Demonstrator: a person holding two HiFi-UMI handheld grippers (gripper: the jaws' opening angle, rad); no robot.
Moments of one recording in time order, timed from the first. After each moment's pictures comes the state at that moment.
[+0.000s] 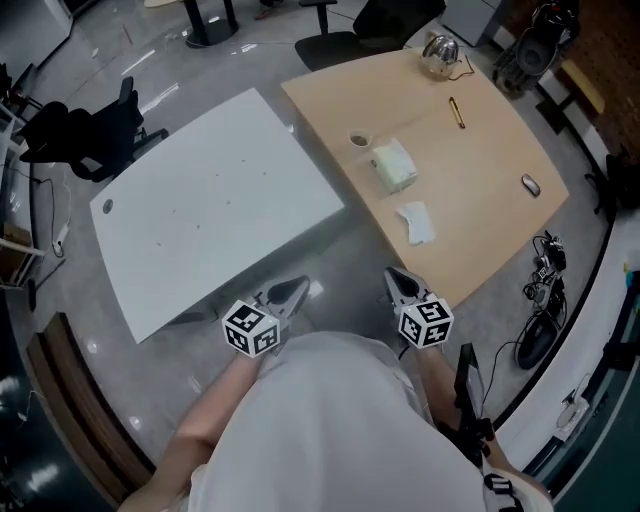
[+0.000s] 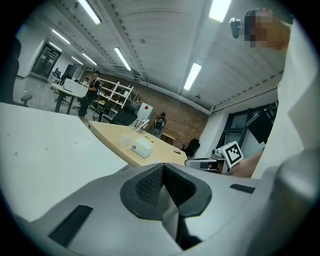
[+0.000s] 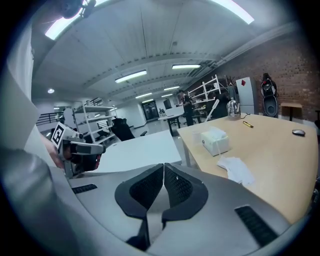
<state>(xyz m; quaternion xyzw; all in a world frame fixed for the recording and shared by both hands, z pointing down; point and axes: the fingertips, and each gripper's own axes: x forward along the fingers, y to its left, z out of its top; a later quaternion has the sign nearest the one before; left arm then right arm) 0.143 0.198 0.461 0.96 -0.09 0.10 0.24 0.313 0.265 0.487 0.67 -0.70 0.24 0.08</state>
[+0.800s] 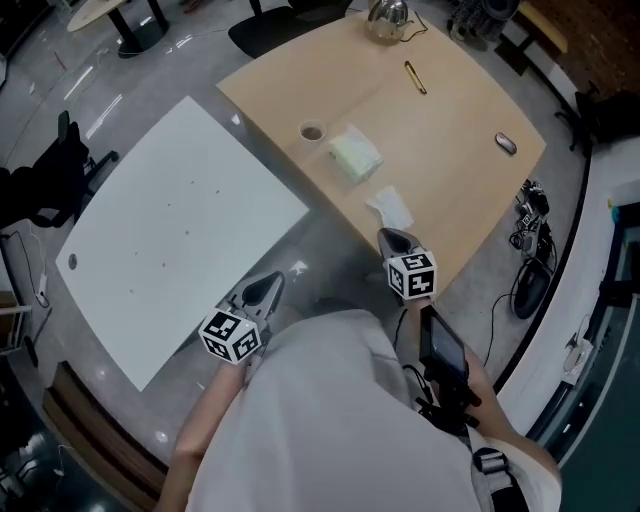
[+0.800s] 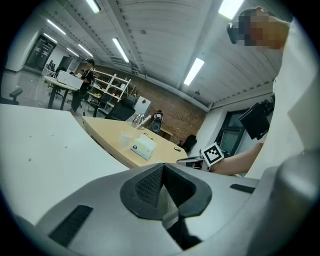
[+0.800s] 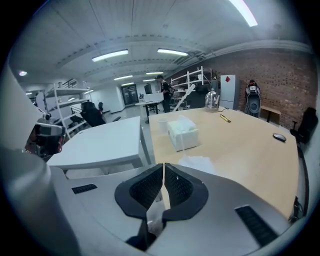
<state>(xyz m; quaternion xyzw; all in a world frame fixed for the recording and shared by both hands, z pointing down) 0.182 0.142 0.472 0.96 -0.05 0.13 0.25 0.428 0.217 0.547 0.73 -0.60 0.28 0.17</state>
